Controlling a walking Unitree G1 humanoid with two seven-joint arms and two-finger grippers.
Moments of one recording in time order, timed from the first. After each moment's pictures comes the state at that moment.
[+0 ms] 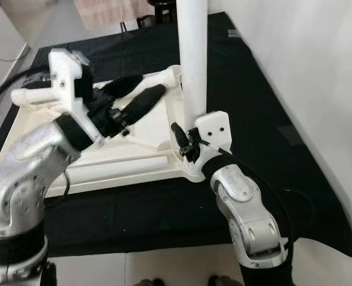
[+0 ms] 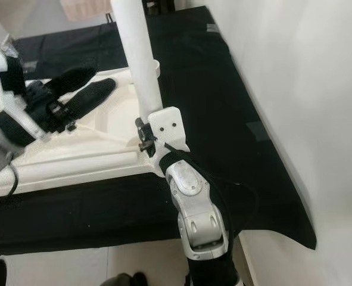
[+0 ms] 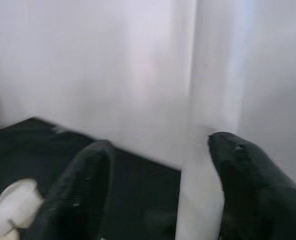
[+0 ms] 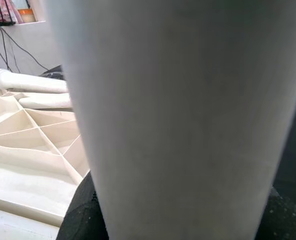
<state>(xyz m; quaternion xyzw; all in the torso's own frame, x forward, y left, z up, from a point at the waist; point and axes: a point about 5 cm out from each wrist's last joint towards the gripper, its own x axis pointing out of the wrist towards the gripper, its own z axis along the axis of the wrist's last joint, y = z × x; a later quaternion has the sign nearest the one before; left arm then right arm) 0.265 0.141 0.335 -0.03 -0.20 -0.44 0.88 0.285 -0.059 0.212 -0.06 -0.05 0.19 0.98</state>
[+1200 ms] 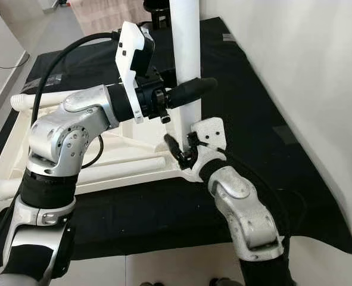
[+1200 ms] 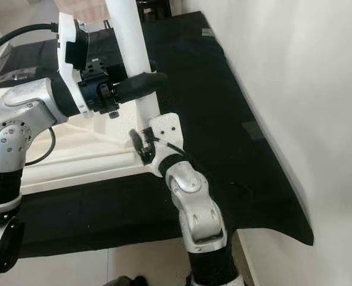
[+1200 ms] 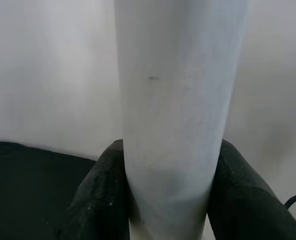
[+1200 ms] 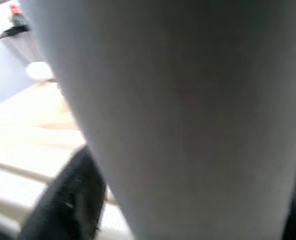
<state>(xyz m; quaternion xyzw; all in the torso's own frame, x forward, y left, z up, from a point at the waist) 0.299 0.095 0.343 0.02 -0.16 -0.55 0.82 0.301 -0.061 0.209 0.00 -0.02 0.29 0.96</state>
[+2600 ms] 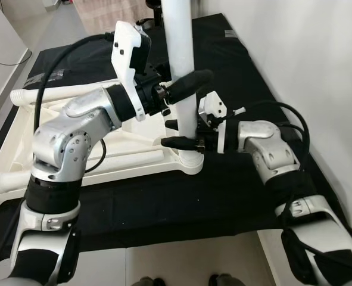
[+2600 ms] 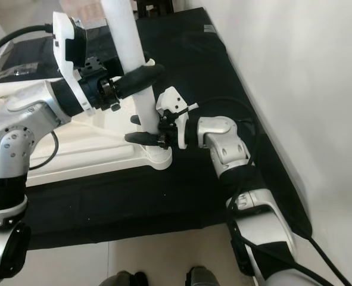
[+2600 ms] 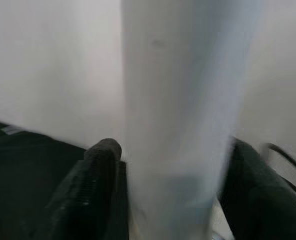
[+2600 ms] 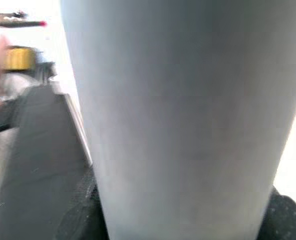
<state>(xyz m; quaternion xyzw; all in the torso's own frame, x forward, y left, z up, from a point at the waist) 0.303 0.099 0.339 -0.02 -0.18 -0.49 0.85 0.350 -0.082 0.215 -0.12 -0.02 0.52 0.85</state>
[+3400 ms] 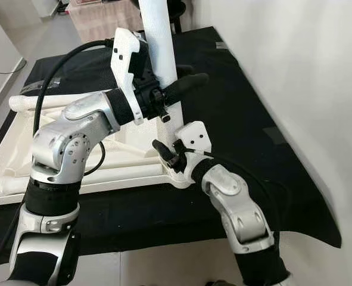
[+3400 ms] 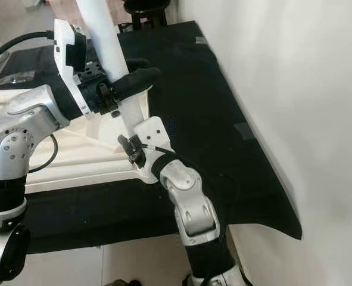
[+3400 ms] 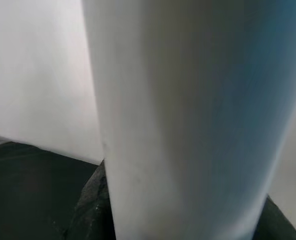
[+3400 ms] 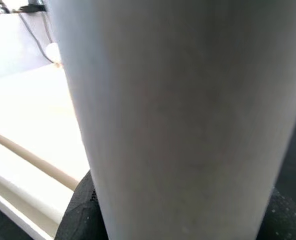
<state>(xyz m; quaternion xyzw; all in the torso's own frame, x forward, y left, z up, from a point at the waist) 0.303 0.099 0.337 -0.02 -0.17 -0.49 0.86 0.296 -0.046 0.194 -0.08 -0.02 0.29 0.95</state>
